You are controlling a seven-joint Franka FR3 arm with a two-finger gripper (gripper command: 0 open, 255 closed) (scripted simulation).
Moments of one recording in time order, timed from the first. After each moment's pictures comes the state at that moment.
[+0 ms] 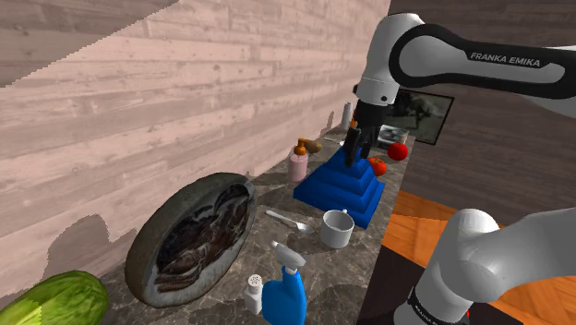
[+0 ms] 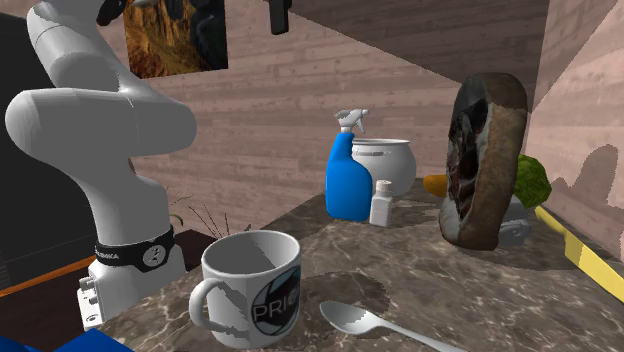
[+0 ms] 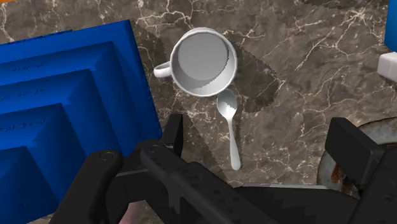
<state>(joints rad) 0.02 -0.81 -0.03 -2.36 0.04 1.57 0.05</state>
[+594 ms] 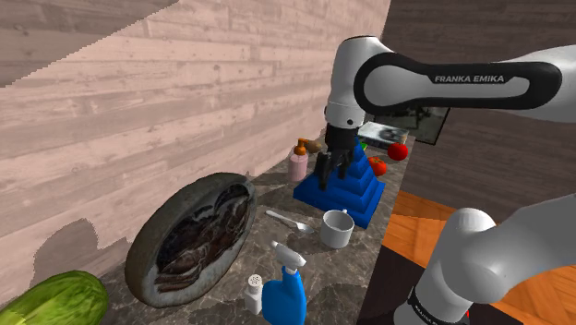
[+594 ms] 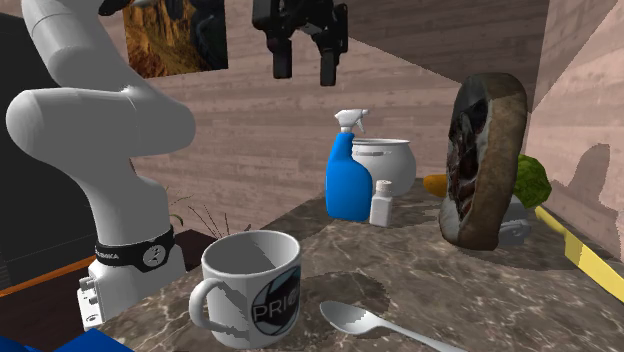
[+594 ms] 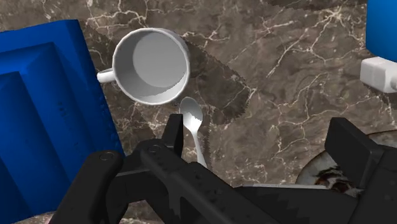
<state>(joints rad) 0.07 -0.69 0.11 -2.40 0.11 1.68 0.19</state>
